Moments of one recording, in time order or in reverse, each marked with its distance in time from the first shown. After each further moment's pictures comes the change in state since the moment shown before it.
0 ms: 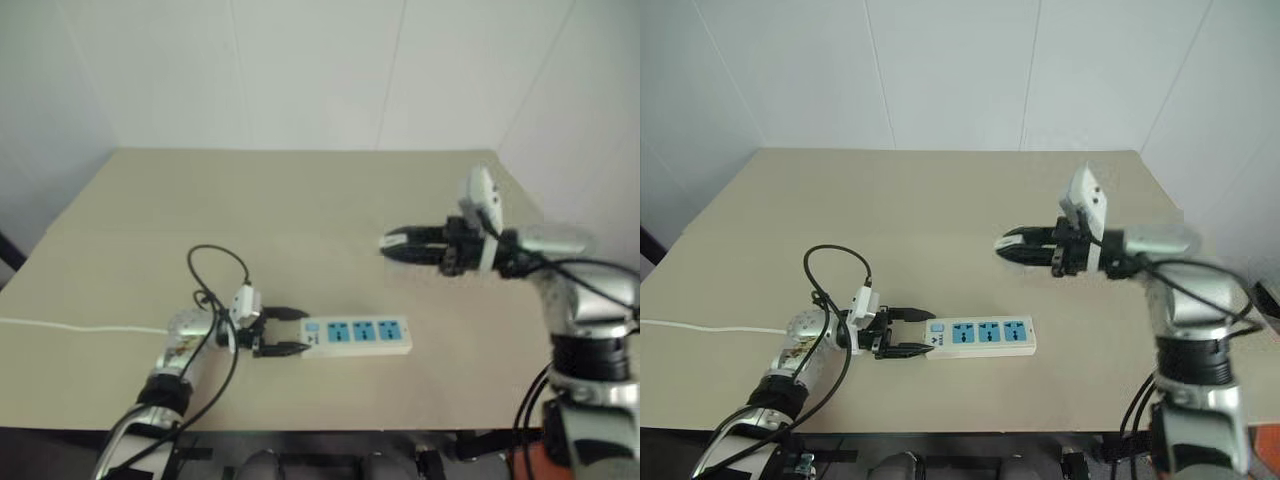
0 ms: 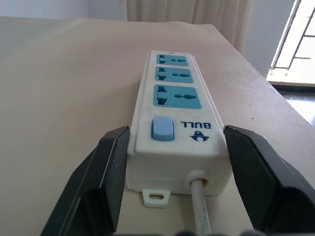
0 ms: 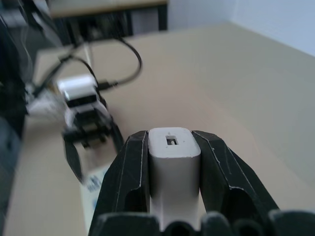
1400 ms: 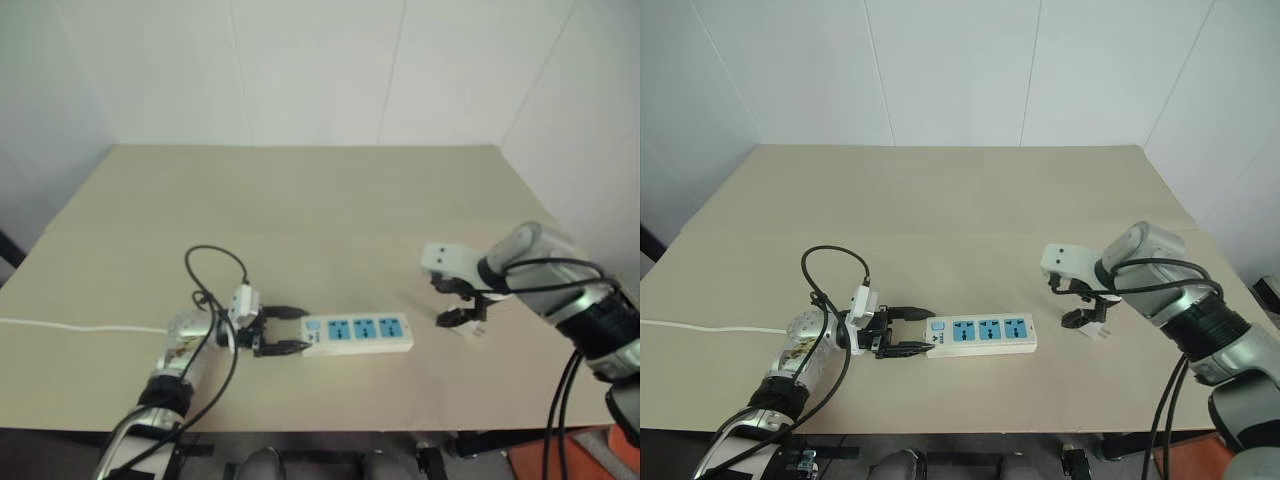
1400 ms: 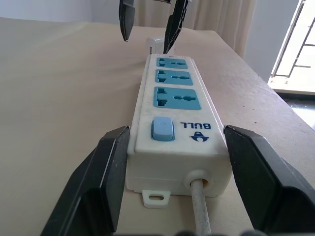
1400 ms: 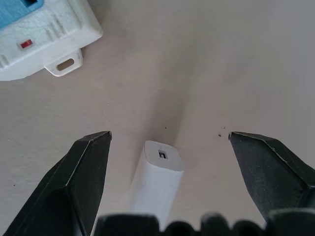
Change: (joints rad) left arm 0.011 -0.010 0.009 -0.009 -0.021 0.004 0.004; right arm -0.285 -0.468 0.802 0.202 -0.582 0.130 0.131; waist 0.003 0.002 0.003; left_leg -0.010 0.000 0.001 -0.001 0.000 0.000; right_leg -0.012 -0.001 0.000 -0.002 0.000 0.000
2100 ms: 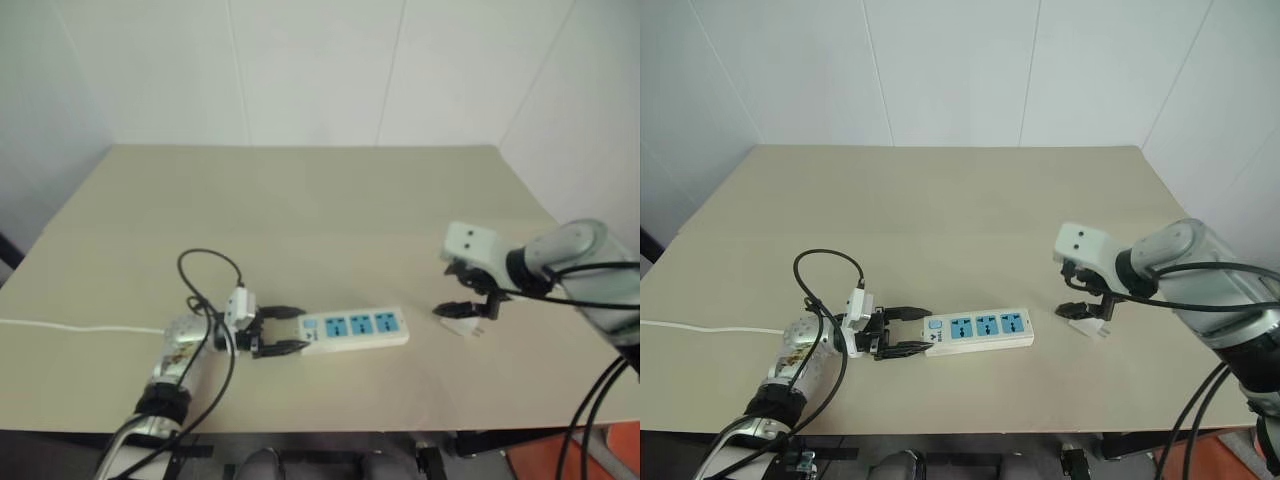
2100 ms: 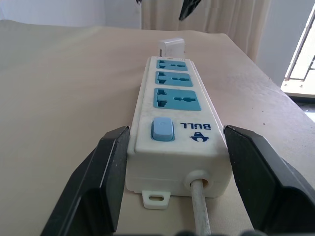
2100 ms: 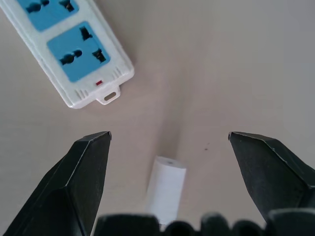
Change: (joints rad) left arm 0.021 -0.001 0.013 -0.024 -0.004 -0.003 0.018; right arm 0.114 -0.163 -0.170 -0.307 0.270 0.083 -0.142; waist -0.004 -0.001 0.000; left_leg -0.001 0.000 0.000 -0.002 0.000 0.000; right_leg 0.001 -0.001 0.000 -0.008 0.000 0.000
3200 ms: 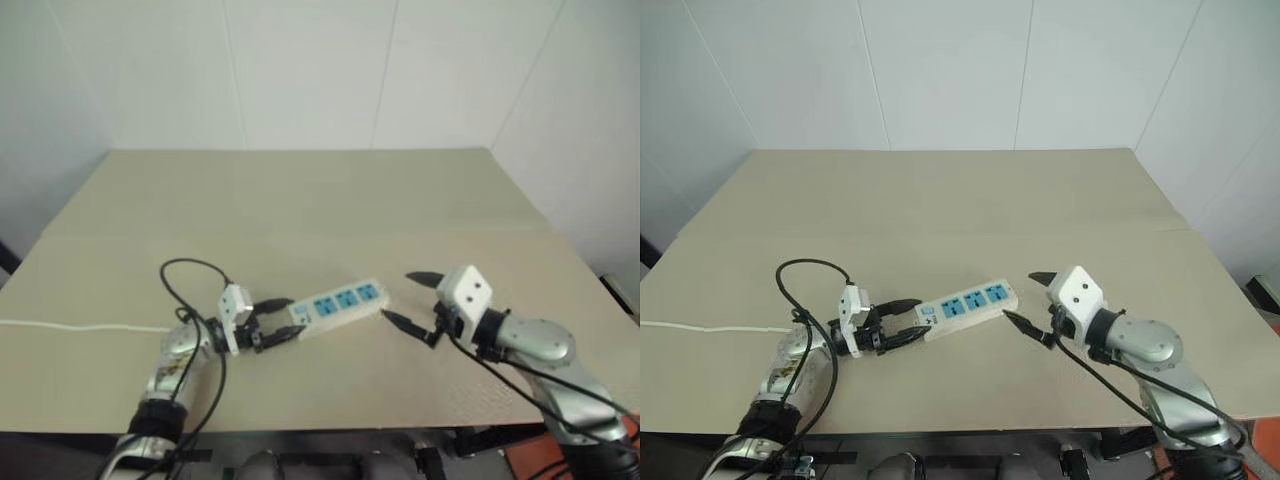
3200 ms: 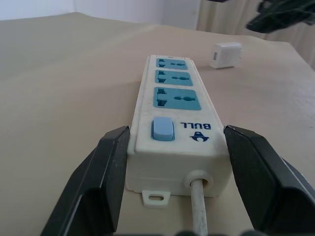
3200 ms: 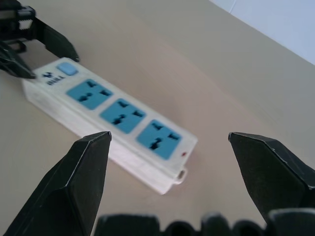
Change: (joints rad) left arm 0.119 0.013 0.043 -0.171 -0.009 0.119 0.228; right arm 0.586 0.422 -0.468 -0.139 0.114 -0.557 -0.444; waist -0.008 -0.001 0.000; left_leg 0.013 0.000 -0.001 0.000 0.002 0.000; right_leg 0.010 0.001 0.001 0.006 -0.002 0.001
